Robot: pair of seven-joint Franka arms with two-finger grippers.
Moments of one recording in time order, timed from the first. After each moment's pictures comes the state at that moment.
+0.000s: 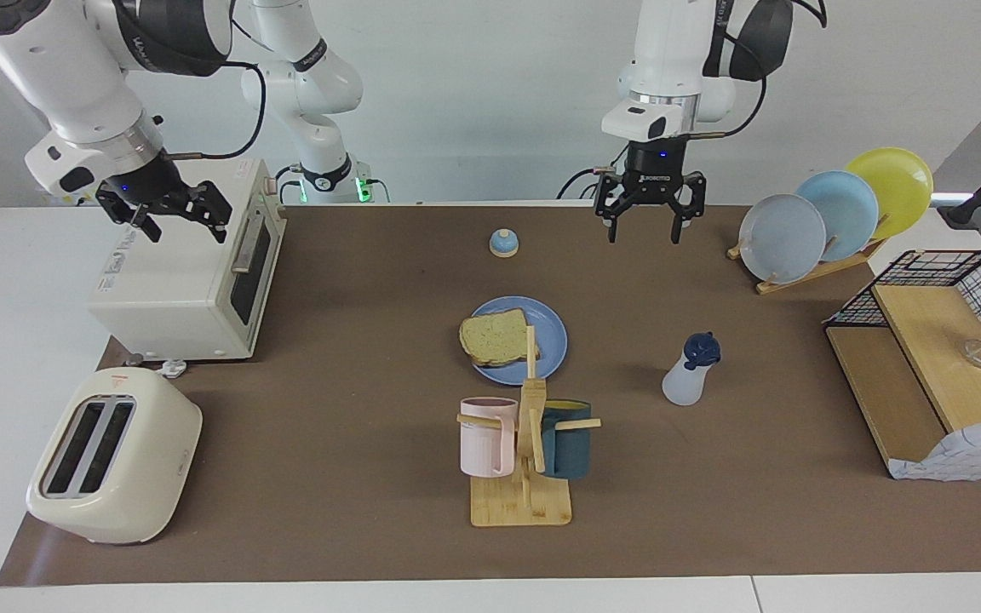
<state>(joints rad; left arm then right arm) -0.39 -0.22 -0.07 -2.00 0.17 2.09 -0.34 -0.01 -0.02 -0.07 -1.65 -0.02 1.55 -0.04</state>
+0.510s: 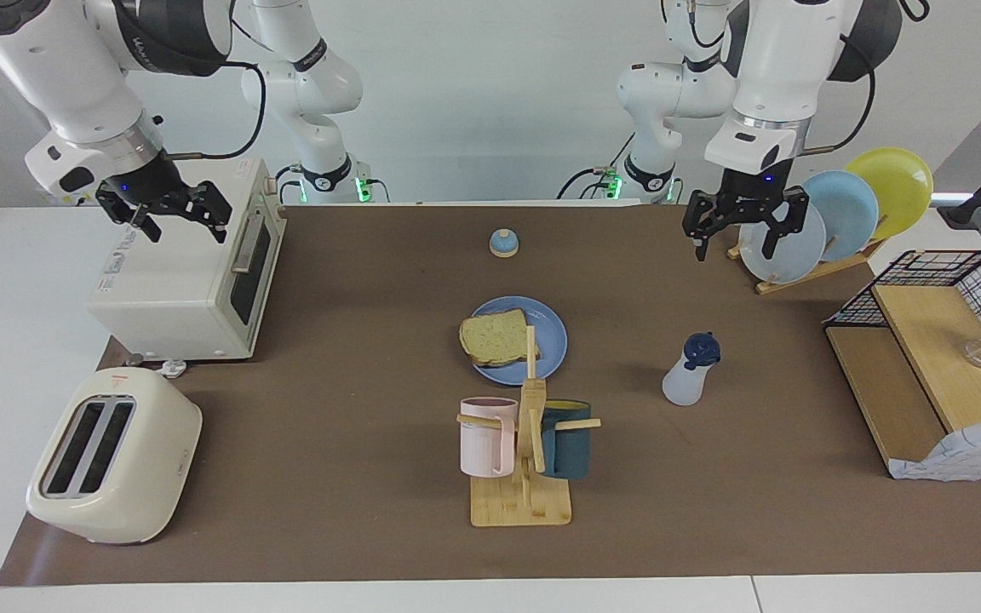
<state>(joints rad) -0.18 -0.12 -0.06 -1.81 0.10 1.89 -0.15 -0.01 -0.02 -0.07 -1.65 -0.02 1.55 -0.04</state>
